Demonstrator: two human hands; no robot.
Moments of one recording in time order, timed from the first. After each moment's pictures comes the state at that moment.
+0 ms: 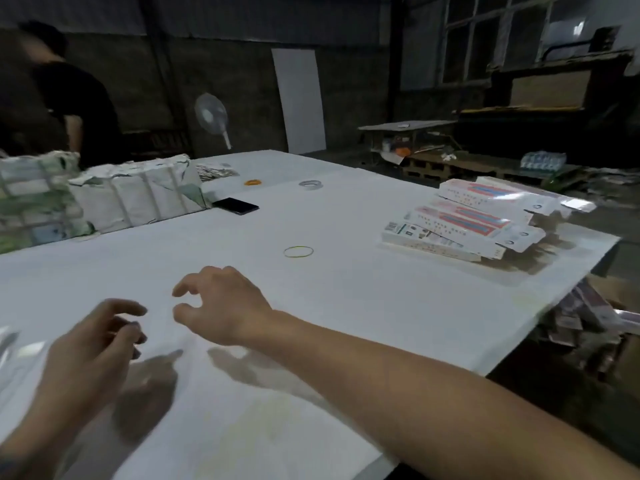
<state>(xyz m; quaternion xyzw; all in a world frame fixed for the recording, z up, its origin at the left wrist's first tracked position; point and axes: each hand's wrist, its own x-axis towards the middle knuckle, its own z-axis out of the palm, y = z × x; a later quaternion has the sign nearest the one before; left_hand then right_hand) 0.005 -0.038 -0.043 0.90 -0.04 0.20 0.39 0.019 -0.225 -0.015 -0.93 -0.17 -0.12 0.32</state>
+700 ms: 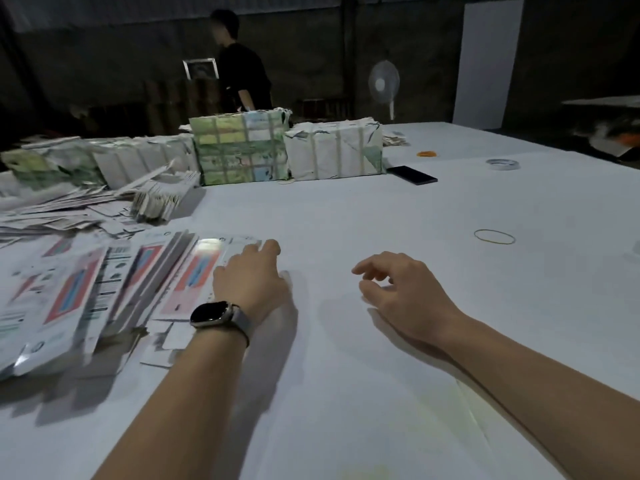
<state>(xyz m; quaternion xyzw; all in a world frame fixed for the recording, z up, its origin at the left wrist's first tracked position) 0.004 0.028 -0.028 0.98 0.12 0.10 0.10 0.026 -0.200 -0.061 -0.88 -0.25 -0.12 0.39</state>
